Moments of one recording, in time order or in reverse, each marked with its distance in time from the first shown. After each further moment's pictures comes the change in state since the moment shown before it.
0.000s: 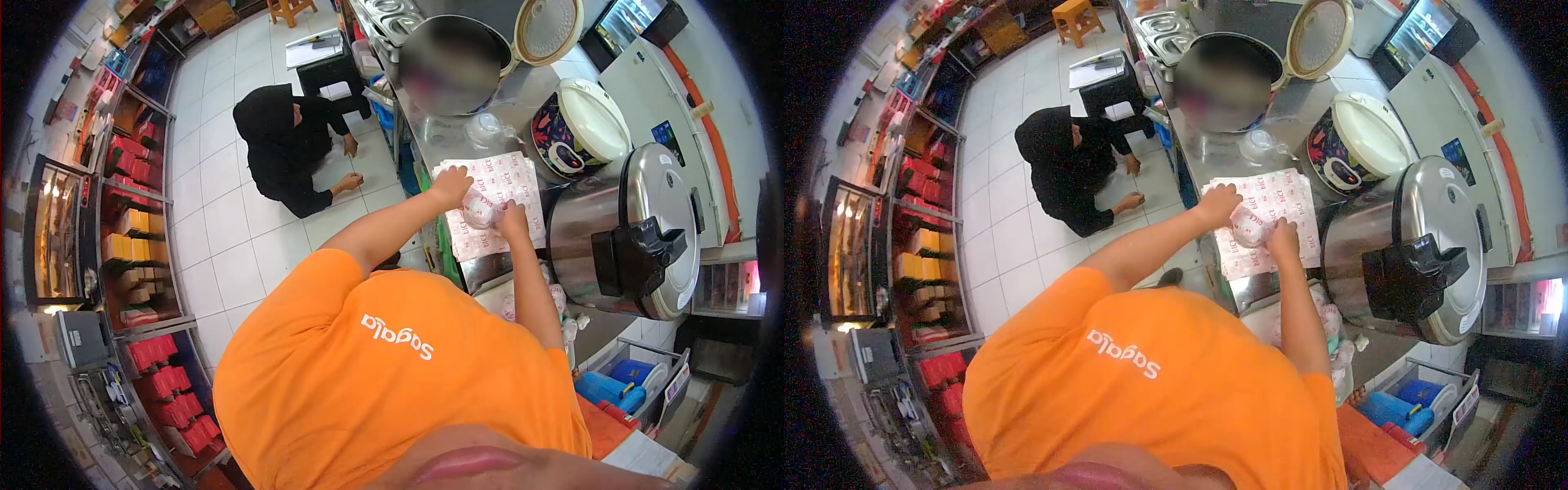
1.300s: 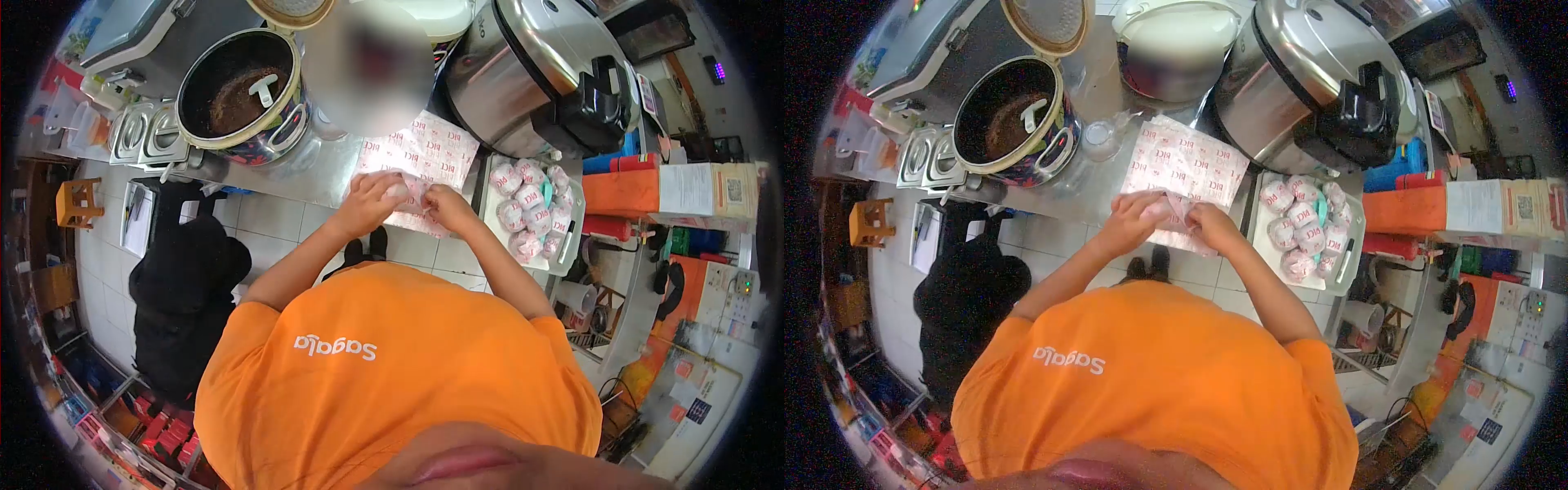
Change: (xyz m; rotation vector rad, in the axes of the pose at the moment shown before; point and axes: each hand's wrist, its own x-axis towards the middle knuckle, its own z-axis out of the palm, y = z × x) left_hand 0.040 -0.049 -0.049 -0.366 -0.031 1.054; right_hand -0.064 -0.075 0.008 0.349 0.104 0.194
